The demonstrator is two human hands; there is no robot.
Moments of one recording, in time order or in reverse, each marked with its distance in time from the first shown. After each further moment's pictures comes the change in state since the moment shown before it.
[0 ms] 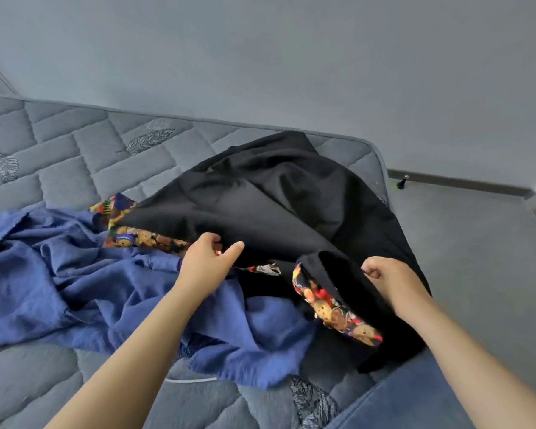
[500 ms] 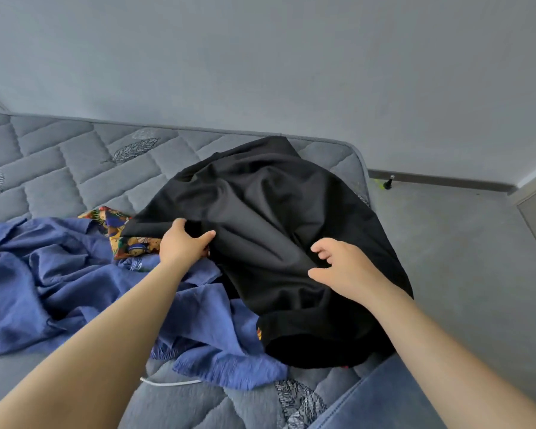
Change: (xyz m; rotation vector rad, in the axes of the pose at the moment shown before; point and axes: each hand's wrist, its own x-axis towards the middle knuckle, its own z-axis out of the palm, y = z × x) left_hand 0.056 -0.010 0.004 0.002 0.096 -0.079; right_hand 0.001 -0.034 -0.002 0.095 -0.140 -0.168
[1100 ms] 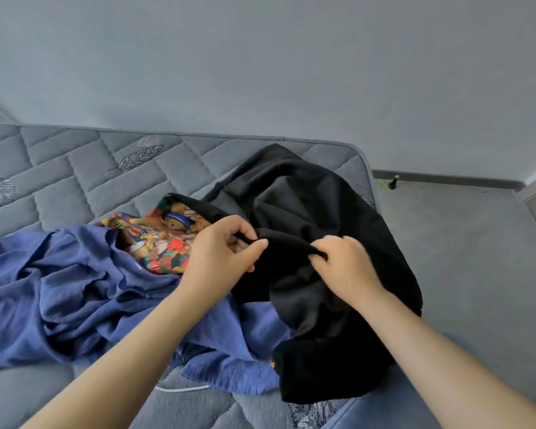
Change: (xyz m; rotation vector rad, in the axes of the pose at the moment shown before) left_hand -0.110 0.074 -0.031 -0.309 -0.224 0.524; right_hand 0.014 -0.004 0.015 -0.282 0.315 -0.264
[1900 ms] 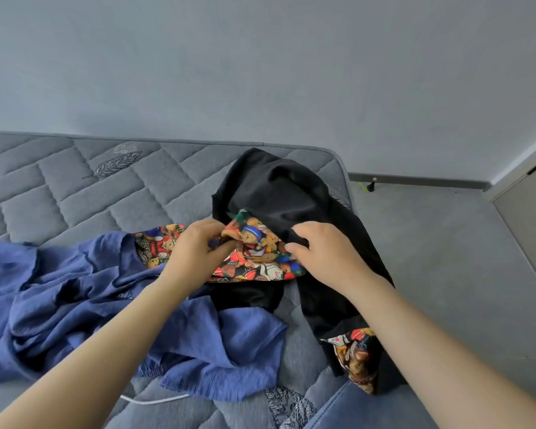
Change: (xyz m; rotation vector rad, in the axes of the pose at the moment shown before) left_hand 0.037 -0.036 0.001 0.402 -0.049 0.265; right_hand 0.004 -0.014 -0.047 0.117 -0.053 -0.031
